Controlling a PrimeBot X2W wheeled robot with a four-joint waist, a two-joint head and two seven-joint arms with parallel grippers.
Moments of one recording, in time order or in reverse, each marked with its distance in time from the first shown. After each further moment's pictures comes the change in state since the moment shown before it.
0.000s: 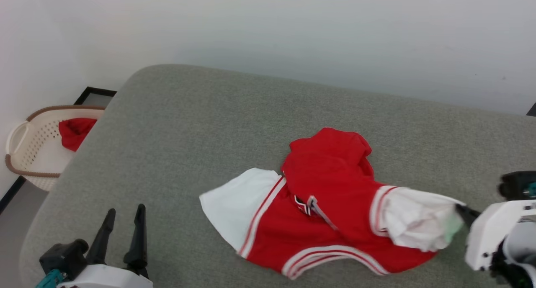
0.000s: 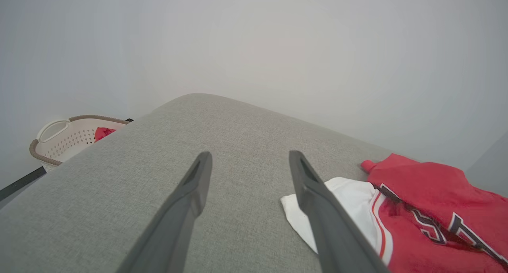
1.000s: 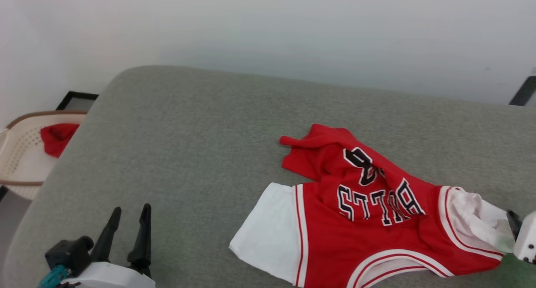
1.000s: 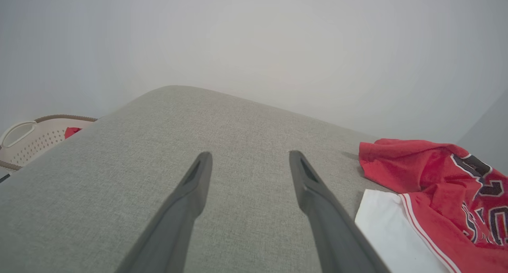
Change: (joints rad) left arm -0.025 0.004 -0.020 0.041 0.007 -0.032 0.000; right arm -0.190 -0.052 -0.248 0.551 -0.168 0.000 -0.212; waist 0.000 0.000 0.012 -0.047
